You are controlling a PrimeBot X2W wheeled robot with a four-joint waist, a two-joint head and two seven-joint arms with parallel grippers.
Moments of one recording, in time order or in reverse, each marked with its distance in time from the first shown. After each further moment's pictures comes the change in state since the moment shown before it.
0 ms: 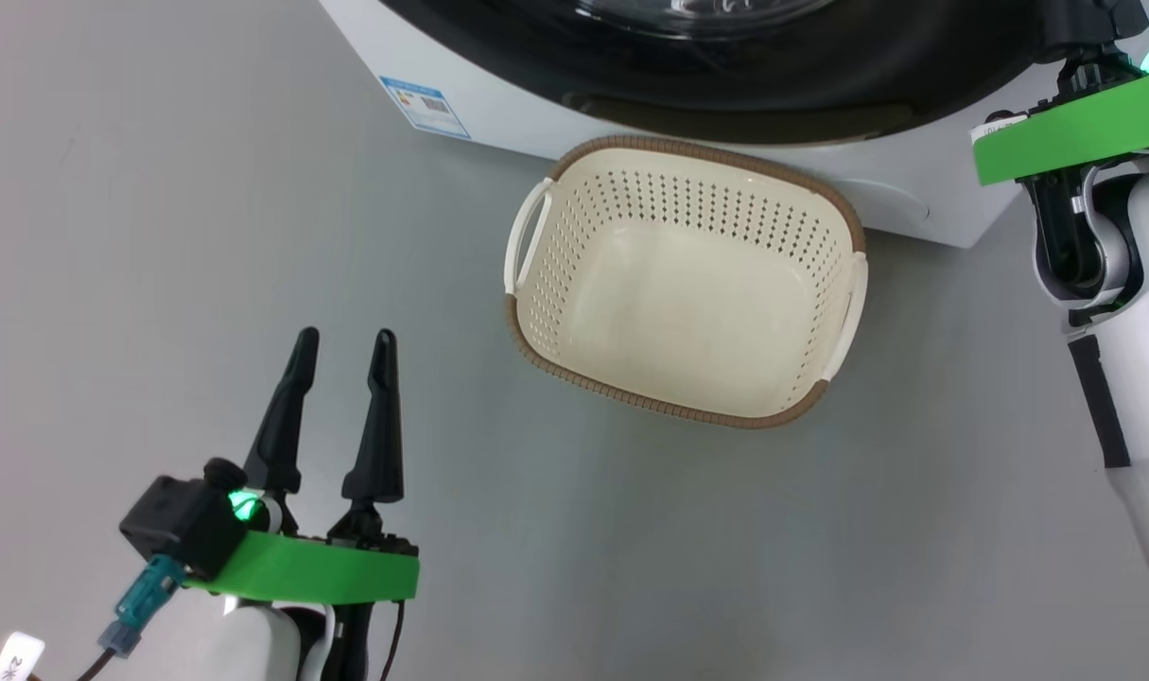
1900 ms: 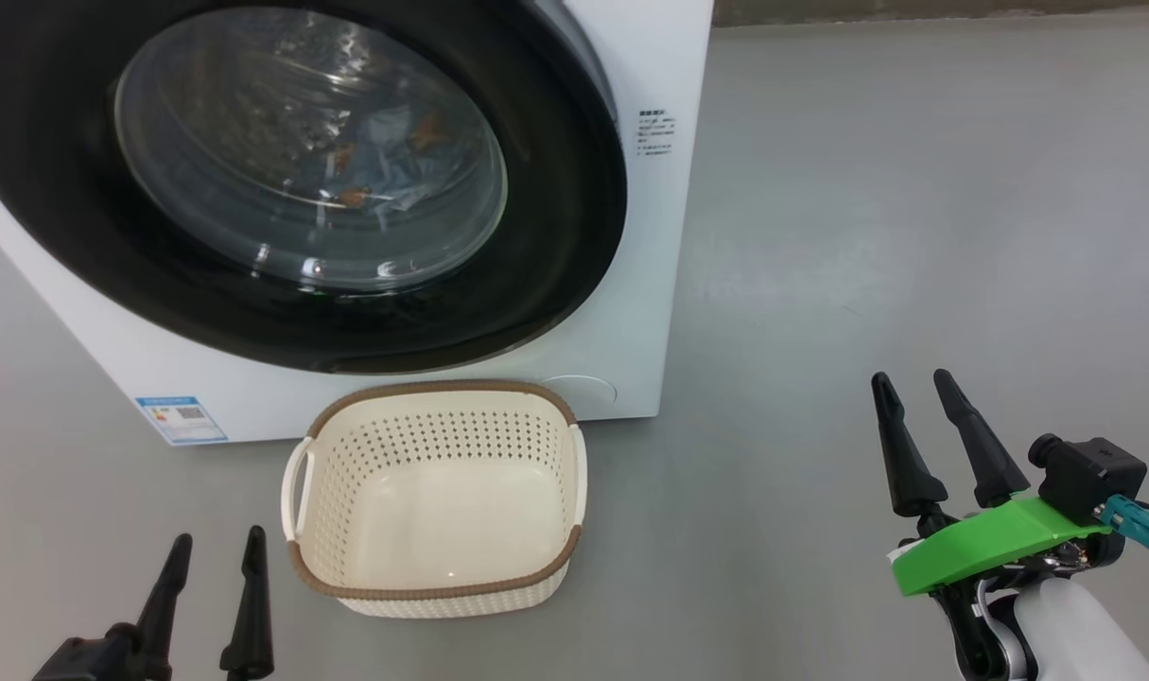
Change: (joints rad) left arm 0.239 0.137 0.144 0.142 0.038 0.000 0.000; right arm 0.673 0.090 -0.035 -0.084 0.019 0.000 0.000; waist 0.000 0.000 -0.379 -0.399
